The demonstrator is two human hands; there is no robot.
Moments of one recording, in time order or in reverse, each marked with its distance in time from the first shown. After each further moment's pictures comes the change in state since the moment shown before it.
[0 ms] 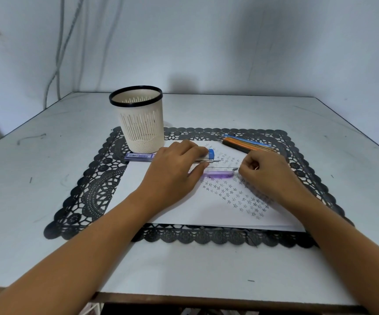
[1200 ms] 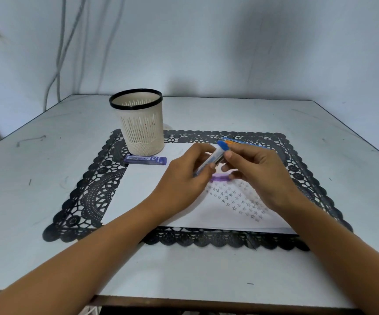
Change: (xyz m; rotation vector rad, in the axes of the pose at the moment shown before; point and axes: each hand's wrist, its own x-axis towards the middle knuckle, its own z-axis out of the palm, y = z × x) left_hand 0.001 0.029 -0.004 -0.731 -0.072 -0.352; right_hand -0.009 -0.023 0.000 0.898 -0.081 -0.074
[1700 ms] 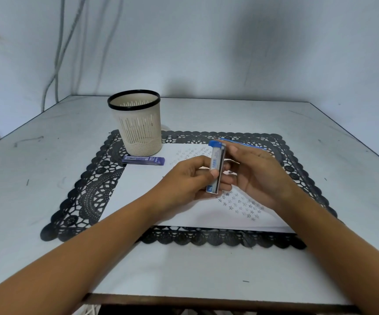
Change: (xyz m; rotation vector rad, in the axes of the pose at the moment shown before) left_hand -0.004 0.011 0.003 -0.685 -0.243 -0.405; right_hand 0.009 0.006 -0.007 0.478 -0.253 0.170
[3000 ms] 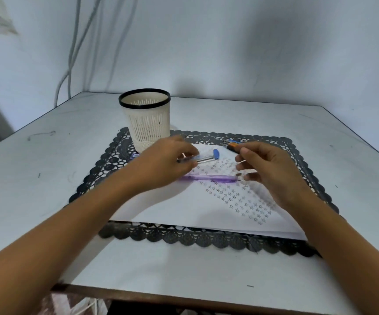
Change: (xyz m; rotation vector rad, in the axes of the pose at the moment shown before) left_hand 0.000 0.041 -0.045 1.343 0.199 0.339; right_hand -0.004 -0.009 -0.006 -0.496 0.357 -0.065
